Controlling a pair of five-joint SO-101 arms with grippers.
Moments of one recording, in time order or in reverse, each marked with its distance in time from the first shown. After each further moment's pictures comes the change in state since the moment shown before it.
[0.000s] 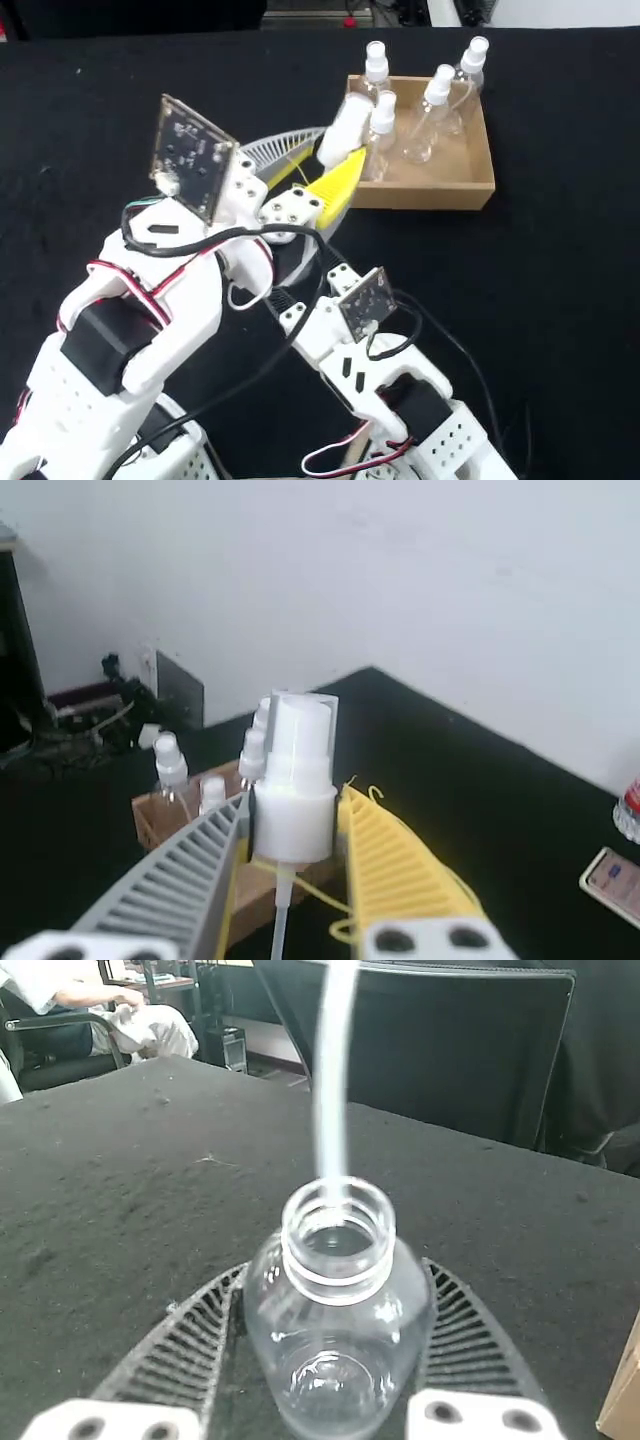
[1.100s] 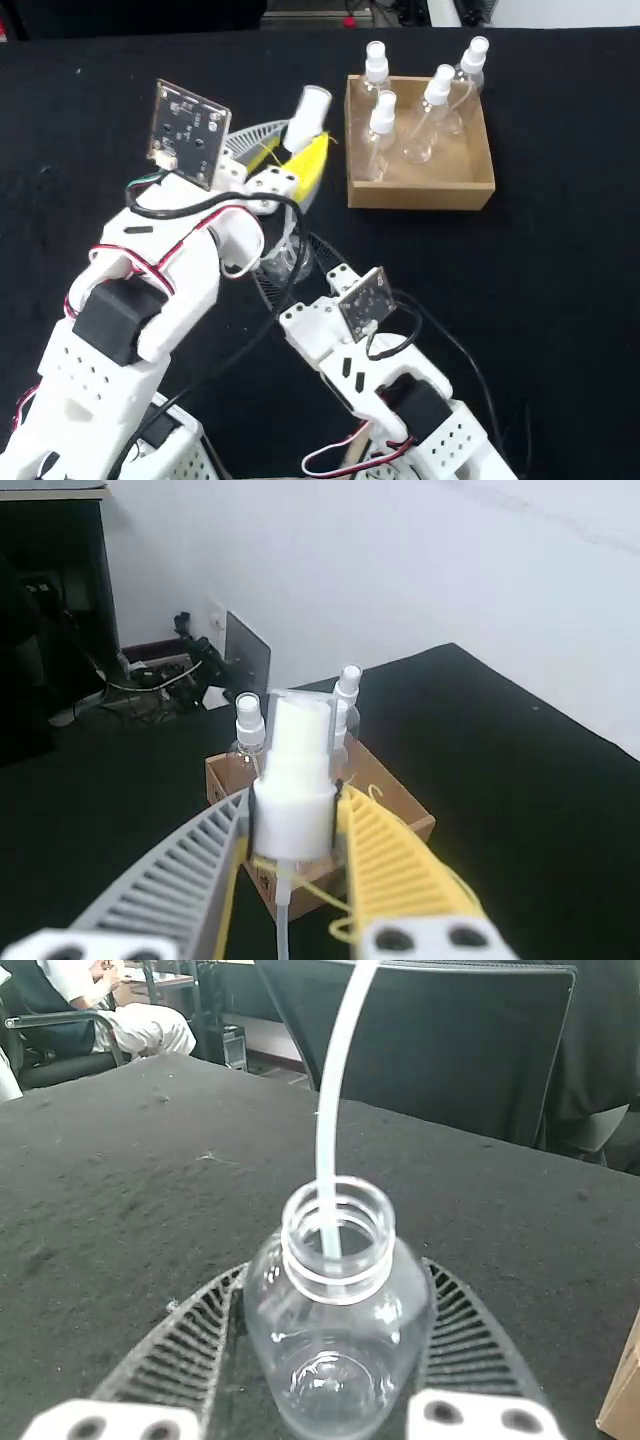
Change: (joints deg) left arm -8.5 0.0 7.0 -3.7 0.3; right arm 0.0 0.0 0.0 0.2 0.0
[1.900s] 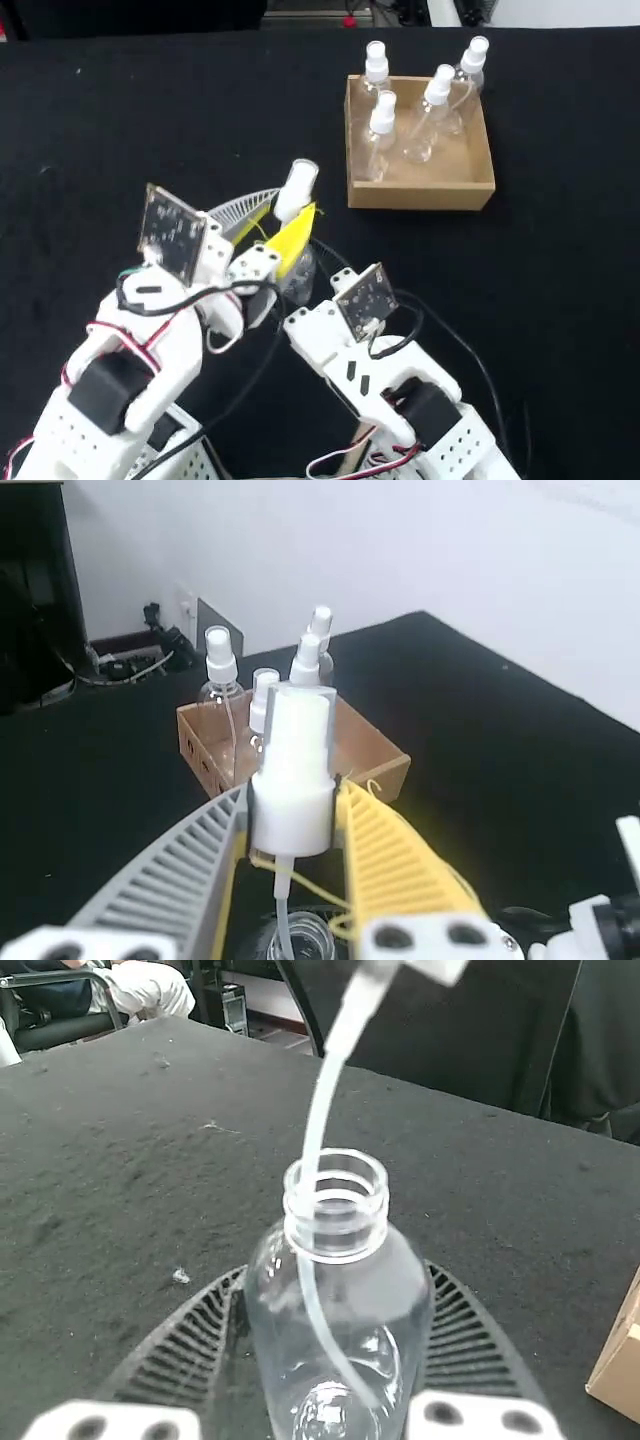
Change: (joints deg) left arm 3.1 -25.4 29.6 -5.6 0.1; right arm 0.0 0.0 -5.4 10.0 0.2
